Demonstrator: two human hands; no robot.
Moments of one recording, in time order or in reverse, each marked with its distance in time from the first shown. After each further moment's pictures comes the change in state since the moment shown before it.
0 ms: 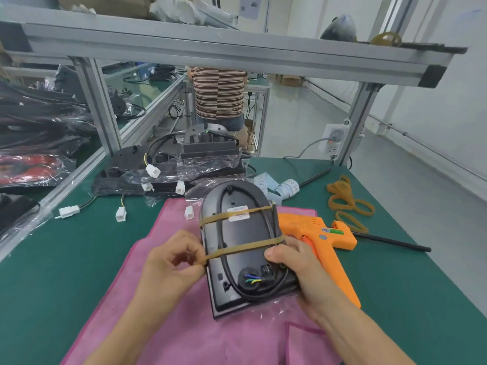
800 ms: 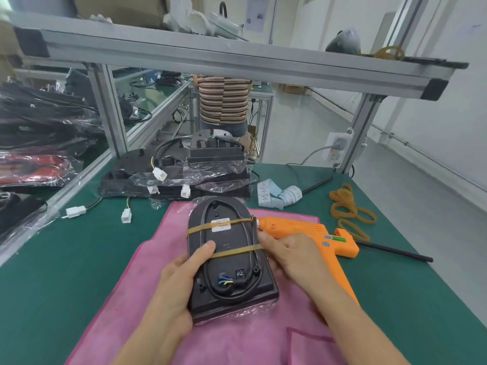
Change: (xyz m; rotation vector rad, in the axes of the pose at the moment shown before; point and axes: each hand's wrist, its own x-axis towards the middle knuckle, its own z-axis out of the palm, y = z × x) left_hand -0.003 0.014 0.019 -0.662 0.191 -0.750; right_hand 0.023 -0.017 0.003 -0.792 0.173 -0.010
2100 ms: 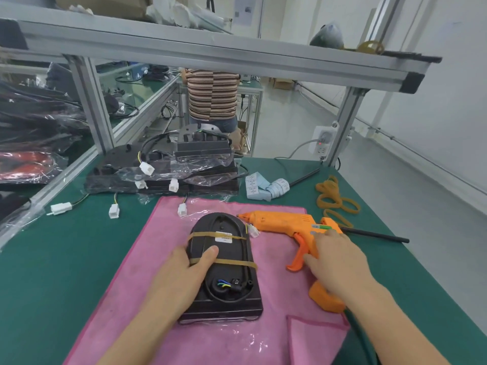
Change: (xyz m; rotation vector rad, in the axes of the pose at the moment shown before) left_hand 0.008 -0.011 -0.011 1.028 0.126 0.185; right_hand -0.025 0.032 -0.051 -1.027 0.139 0.156
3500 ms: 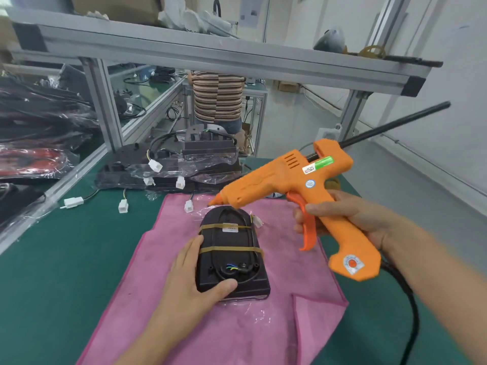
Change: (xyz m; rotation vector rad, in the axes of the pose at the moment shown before) left_hand -0.023 -0.026 0.011 -0.072 -0.002 0.463; right_hand 0.032 0.025 -0.067 1.537 -0.708 -0.339
